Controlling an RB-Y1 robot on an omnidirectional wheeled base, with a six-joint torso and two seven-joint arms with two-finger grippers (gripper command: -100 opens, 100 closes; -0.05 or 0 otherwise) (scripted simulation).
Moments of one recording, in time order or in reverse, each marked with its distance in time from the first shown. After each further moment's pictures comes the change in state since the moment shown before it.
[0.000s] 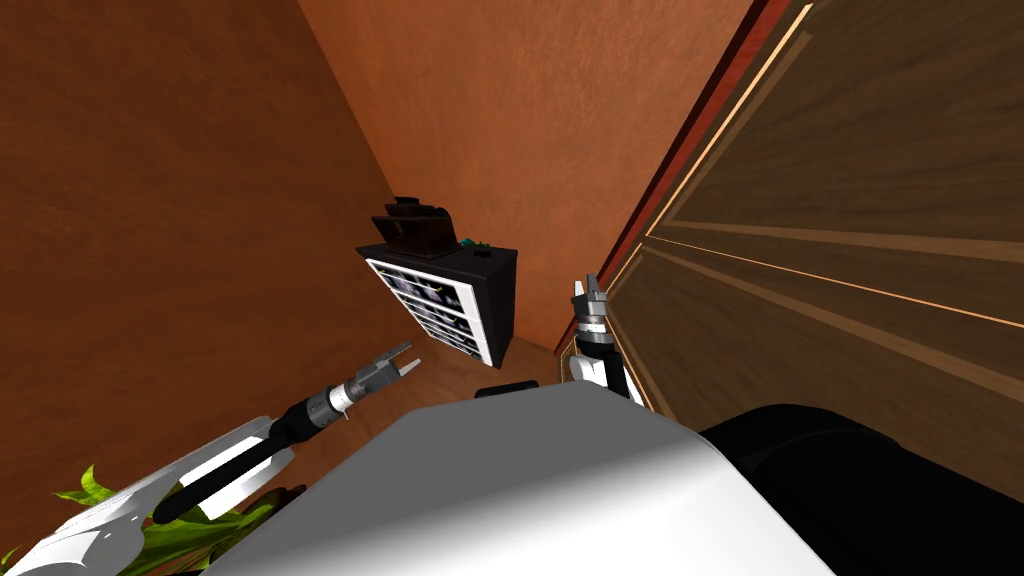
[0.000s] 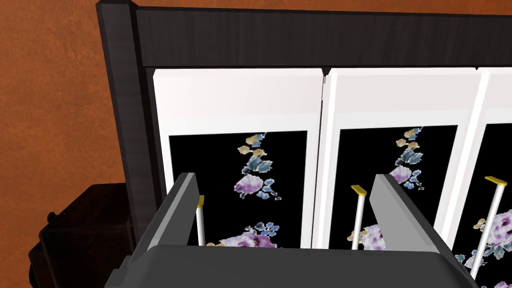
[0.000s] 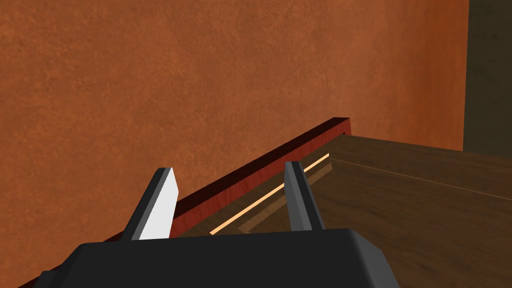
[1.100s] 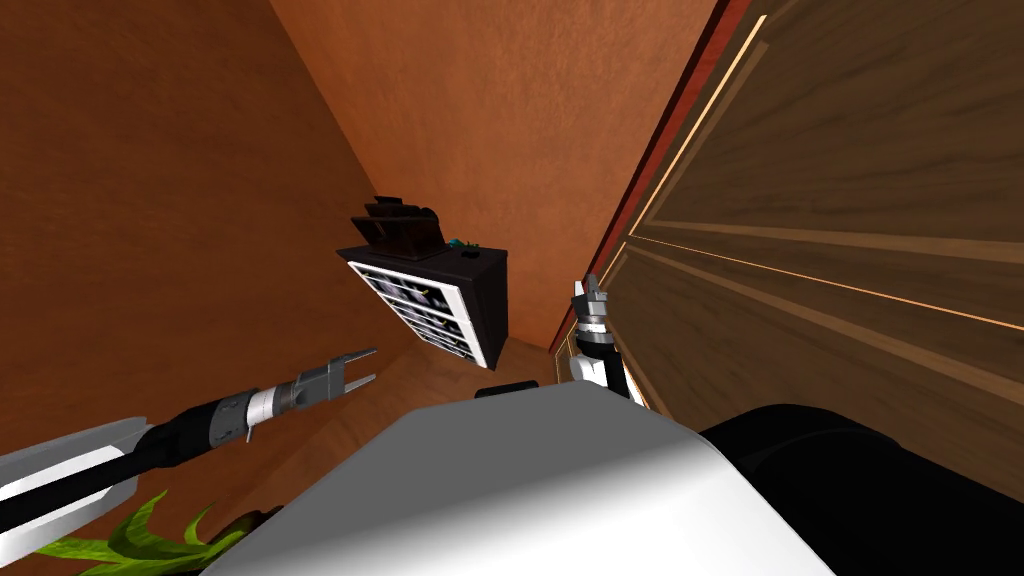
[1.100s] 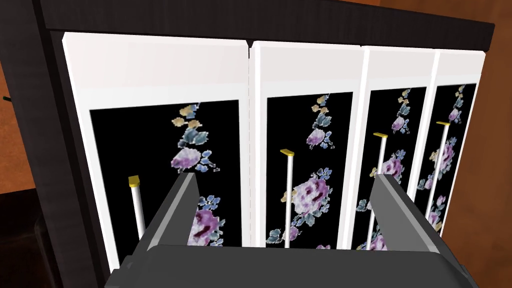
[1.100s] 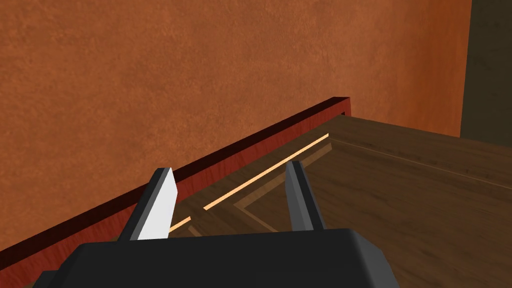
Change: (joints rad) left arm 0.019 0.338 -0.046 0.247 0.022 -0.129 0.248; right arm 0.000 0.000 0.000 0.000 0.000 0.000 0.000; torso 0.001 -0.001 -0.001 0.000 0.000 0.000
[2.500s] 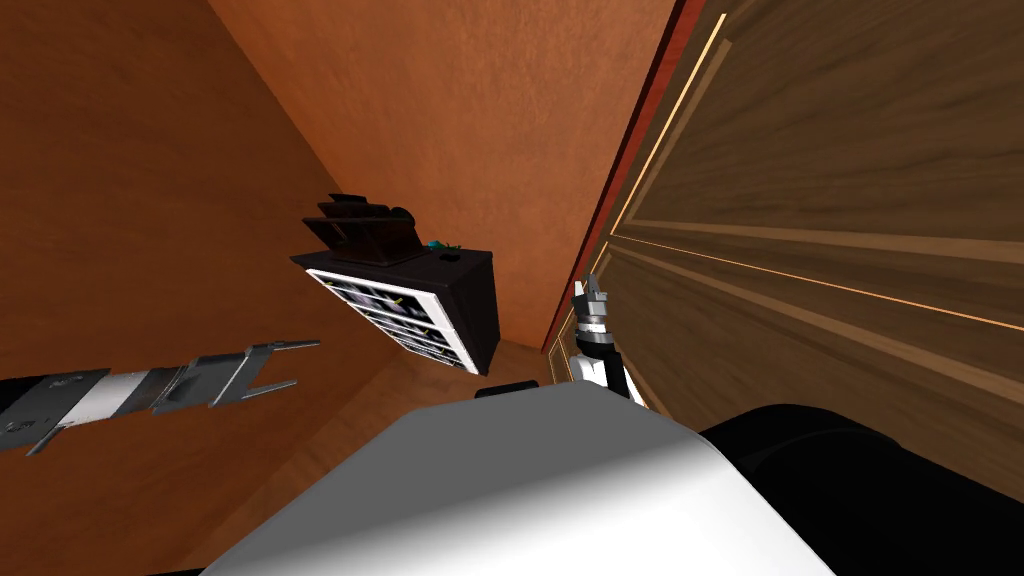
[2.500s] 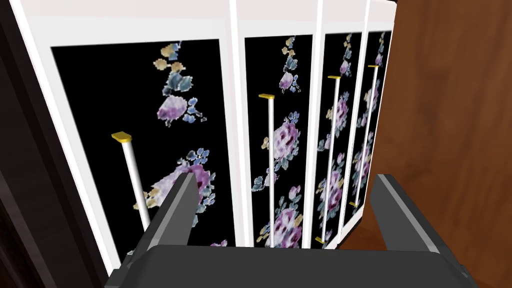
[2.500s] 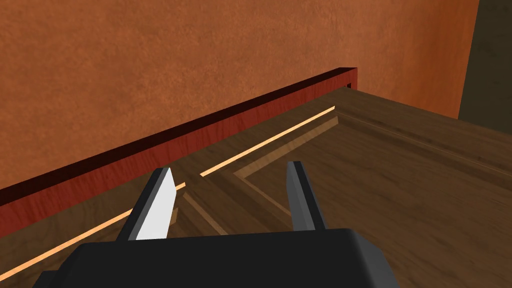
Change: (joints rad) left arm 0.060 0.360 -0.042 0.280 0.049 -0.139 0.264; right arm 0.000 0.000 0.000 0.000 0.000 0.000 0.000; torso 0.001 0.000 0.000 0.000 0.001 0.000
